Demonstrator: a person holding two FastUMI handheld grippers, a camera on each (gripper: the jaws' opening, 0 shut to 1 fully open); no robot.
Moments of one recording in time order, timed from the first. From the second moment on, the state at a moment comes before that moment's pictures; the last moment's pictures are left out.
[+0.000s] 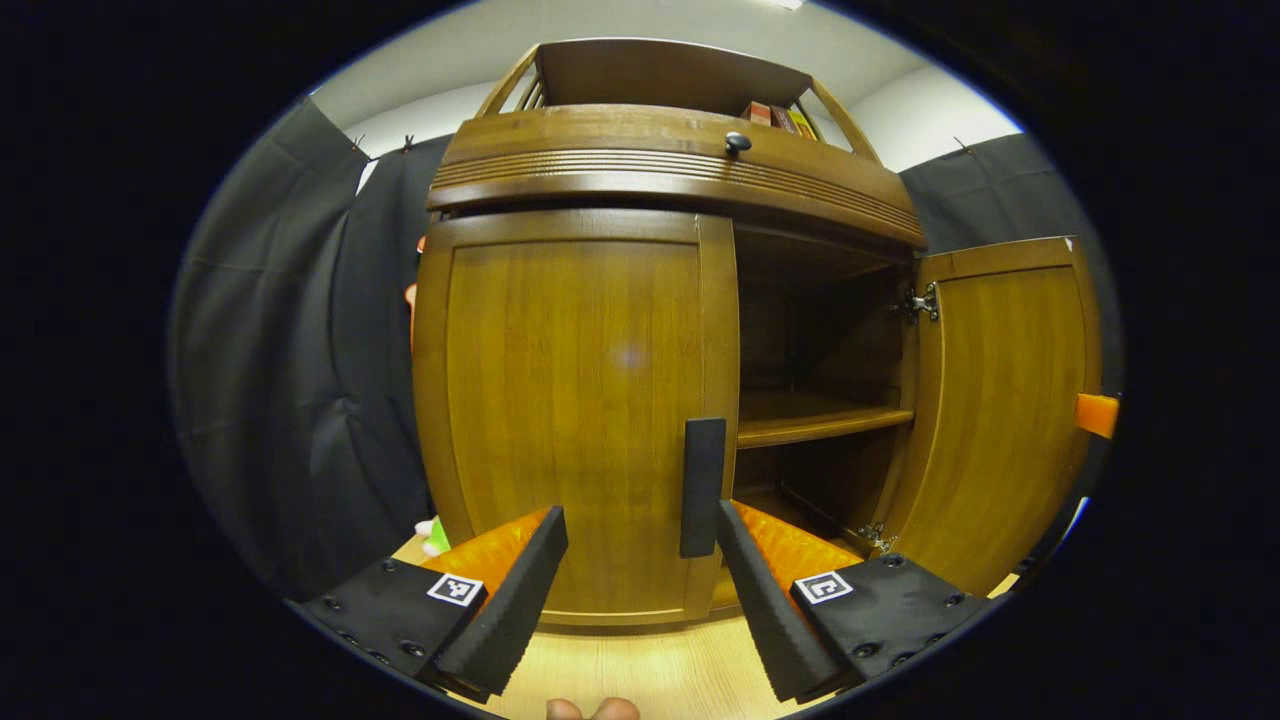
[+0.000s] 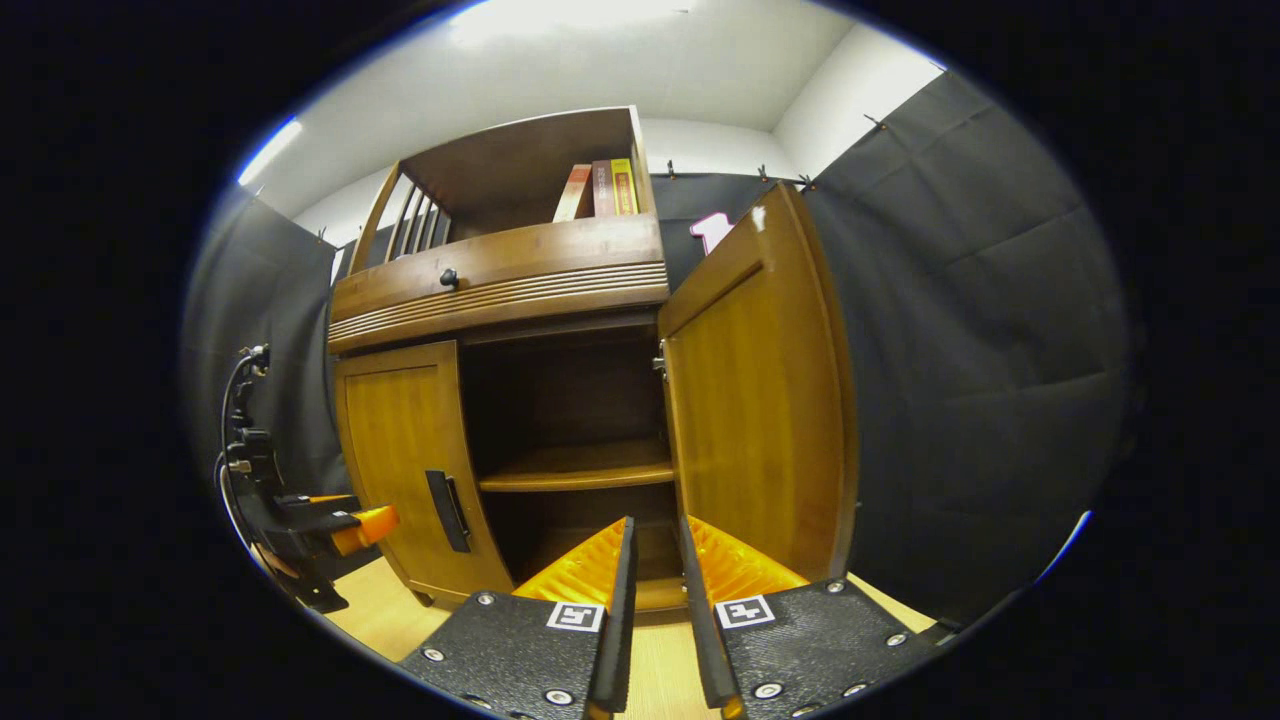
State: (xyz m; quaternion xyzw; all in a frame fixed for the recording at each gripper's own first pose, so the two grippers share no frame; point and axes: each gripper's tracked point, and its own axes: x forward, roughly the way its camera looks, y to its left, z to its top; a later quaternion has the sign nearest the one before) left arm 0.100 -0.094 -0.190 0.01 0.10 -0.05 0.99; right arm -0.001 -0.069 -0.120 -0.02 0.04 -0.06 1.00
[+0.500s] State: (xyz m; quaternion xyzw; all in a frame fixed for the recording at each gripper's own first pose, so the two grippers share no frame) left arm 0.144 -0.129 -0.209 0.01 0.11 -0.09 0.99; right arm 0.033 -0.046 -0.138 -0.03 0.06 -0.03 1.00
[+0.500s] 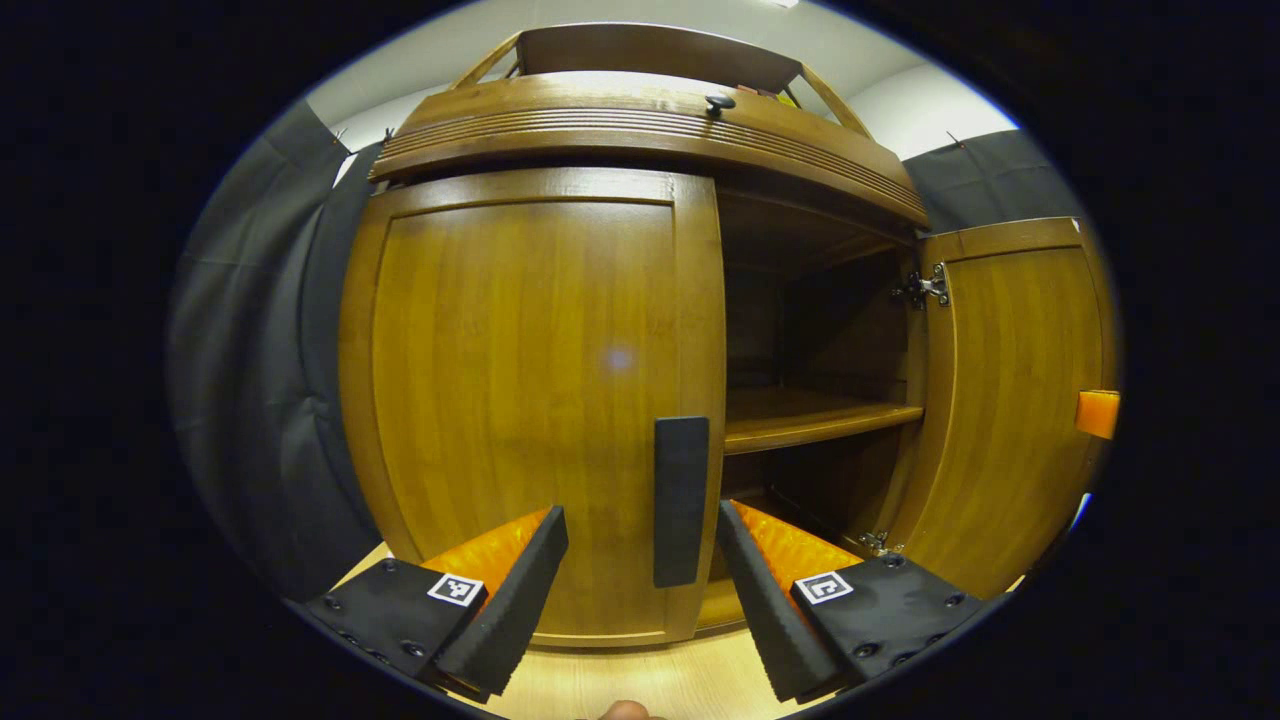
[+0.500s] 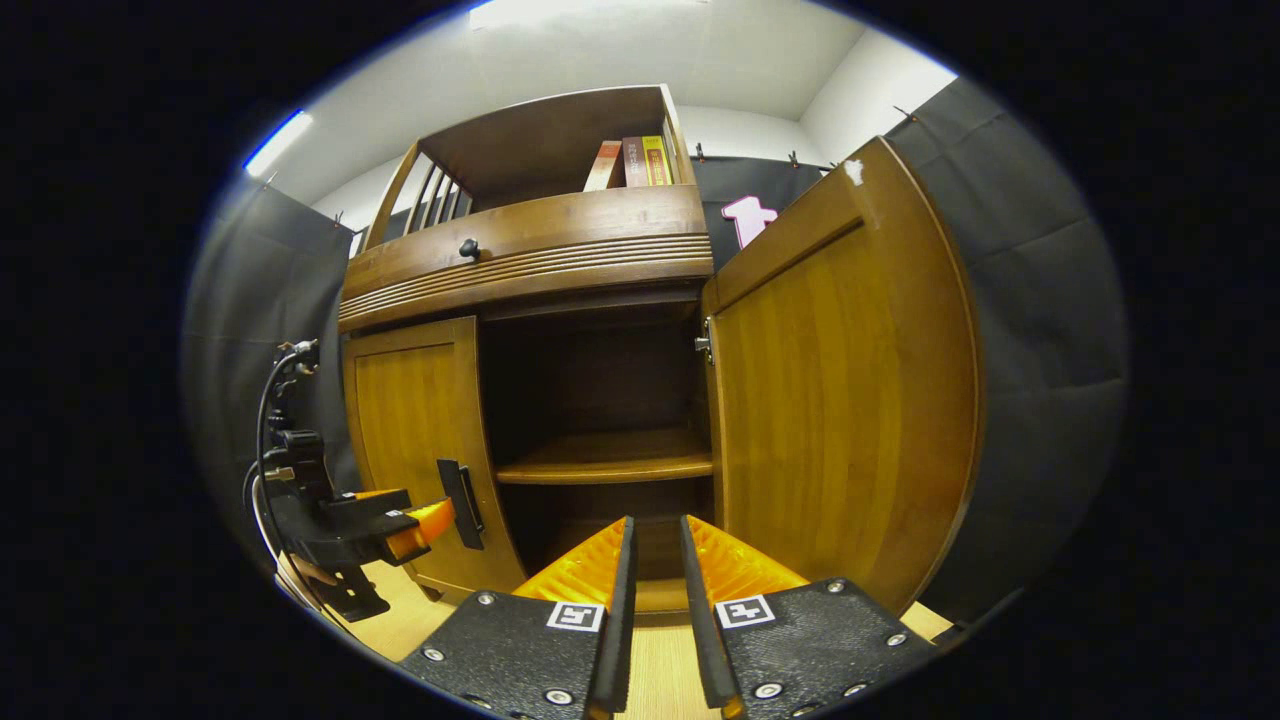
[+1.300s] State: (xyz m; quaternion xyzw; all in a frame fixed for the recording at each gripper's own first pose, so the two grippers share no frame) left arm 0.184 -0.149 -0.235 0.01 0.13 -0.10 0.99; right arm 0.045 -0.044 -0.149 -0.03 0.06 -0.03 1.00
